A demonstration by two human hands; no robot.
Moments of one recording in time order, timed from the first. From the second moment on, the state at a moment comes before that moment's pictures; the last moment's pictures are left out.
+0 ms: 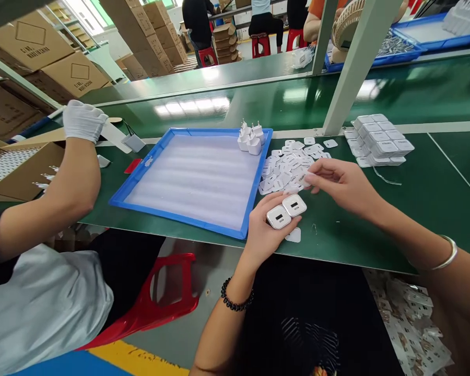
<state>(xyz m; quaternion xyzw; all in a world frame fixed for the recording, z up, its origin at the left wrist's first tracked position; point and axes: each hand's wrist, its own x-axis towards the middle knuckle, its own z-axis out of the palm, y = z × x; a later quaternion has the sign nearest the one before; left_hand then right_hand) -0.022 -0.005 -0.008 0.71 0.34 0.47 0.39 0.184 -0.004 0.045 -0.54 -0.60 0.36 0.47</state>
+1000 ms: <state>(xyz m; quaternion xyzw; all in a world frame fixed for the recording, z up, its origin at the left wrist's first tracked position) -0.016 -0.002 -0.011 0.76 0.32 0.50 0.25 0.176 -0.017 0.053 -0.49 -0.57 0.53 0.38</state>
